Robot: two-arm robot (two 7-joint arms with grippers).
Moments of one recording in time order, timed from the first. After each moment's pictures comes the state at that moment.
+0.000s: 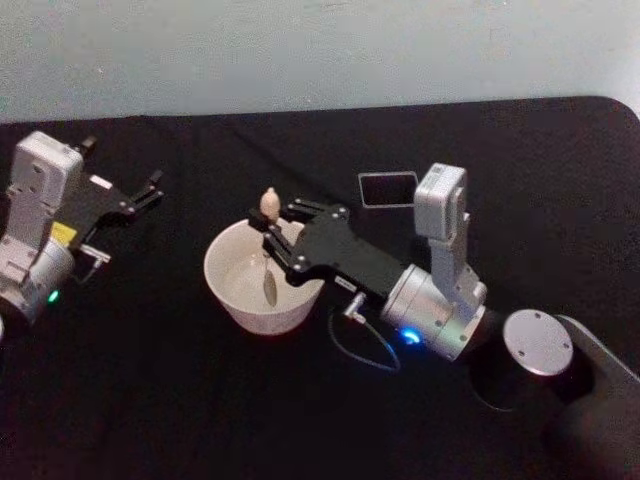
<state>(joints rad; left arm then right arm) -0.20 0.60 0.45 -1.41 -0.25 -0.12 0.03 0.19 0.23 -0.51 -1.38 0.38 -0.27 0.56</state>
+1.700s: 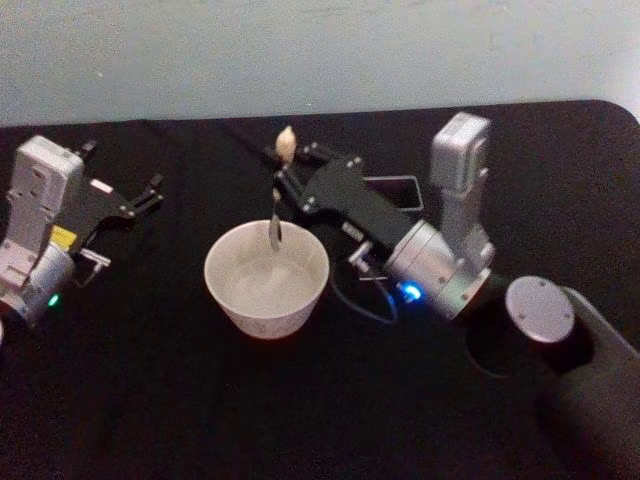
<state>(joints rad) -0.20 0.60 0.45 -1.41 -0.25 -0.12 0.03 0.24 0.17 -0.45 -1.37 0.39 -0.27 0.52</state>
